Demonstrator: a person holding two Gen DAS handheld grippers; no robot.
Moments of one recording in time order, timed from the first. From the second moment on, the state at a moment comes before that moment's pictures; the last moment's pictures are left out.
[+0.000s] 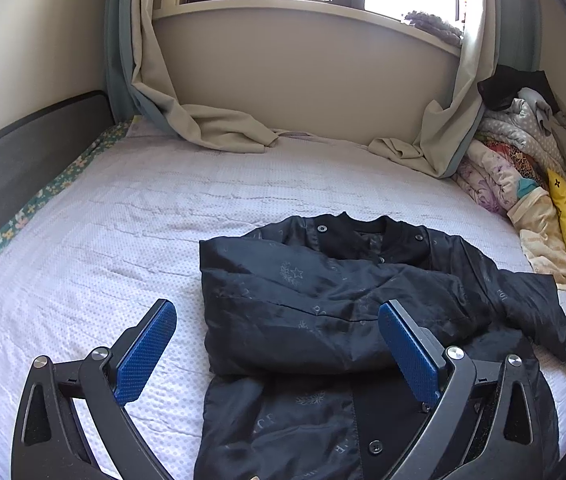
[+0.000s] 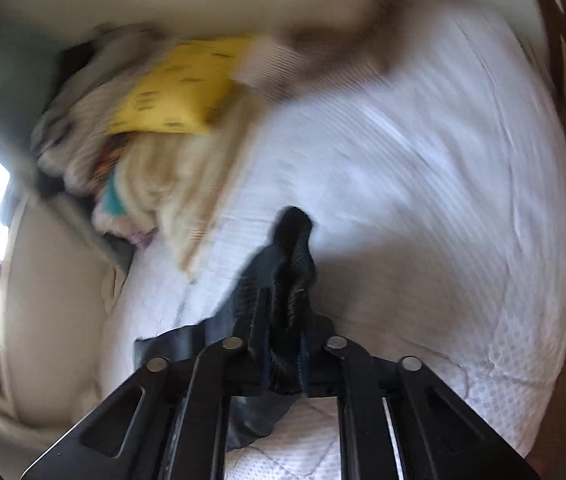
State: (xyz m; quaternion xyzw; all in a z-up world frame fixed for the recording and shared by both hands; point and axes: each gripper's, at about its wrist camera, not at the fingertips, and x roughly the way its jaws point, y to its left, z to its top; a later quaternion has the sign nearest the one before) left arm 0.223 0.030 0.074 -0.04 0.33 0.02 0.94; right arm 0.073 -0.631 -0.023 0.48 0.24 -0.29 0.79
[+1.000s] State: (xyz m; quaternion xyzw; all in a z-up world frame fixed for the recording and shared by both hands) left arm 0.241 0.014 0.029 -0.04 0.41 -0.04 0.91; right arm 0.238 -0.167 -0.040 0.08 0.48 0.24 0.84
